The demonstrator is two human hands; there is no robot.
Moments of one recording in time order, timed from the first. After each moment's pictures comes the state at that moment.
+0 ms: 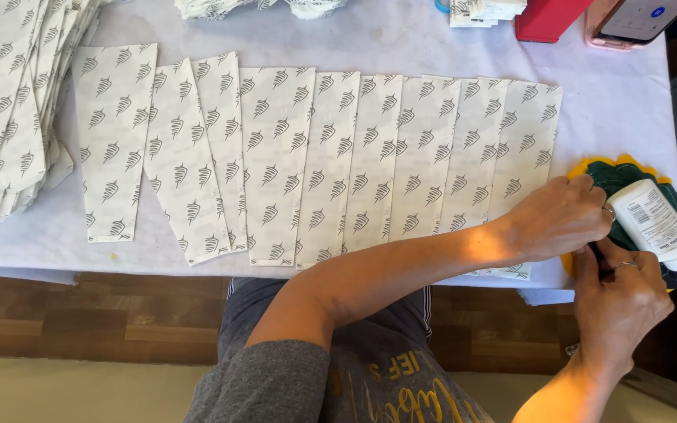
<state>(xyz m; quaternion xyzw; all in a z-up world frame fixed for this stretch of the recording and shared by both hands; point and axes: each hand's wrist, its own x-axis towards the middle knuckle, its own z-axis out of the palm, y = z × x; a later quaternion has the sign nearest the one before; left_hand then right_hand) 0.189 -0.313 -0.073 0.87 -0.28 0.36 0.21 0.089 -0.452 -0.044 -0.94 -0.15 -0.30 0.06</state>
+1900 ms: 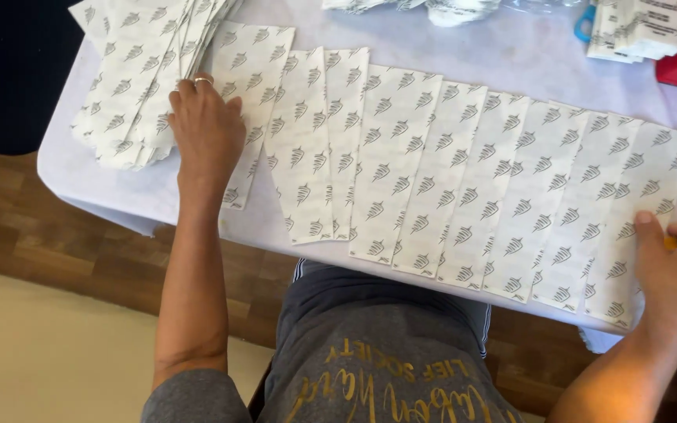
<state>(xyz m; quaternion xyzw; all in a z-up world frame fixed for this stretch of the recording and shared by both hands) -0.021 0.252 -0.038 0.91 0.38 0.17 0.05 0.167 -0.342 -0.028 -0.98 -0.03 -0.09 0.18</state>
